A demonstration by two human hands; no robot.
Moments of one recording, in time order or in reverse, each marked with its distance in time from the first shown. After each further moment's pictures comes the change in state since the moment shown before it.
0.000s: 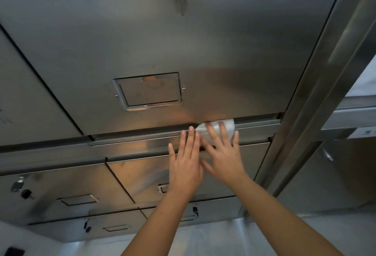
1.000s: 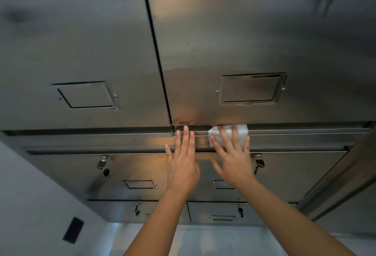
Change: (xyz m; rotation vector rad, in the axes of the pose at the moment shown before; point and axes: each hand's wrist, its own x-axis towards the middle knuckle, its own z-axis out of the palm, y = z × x) left_hand -0.052 -0.175 -0.073 -0.131 -0.119 -0.239; right_hand 0.055 -0.166 -0.007 0.083 -0.072 -0.004
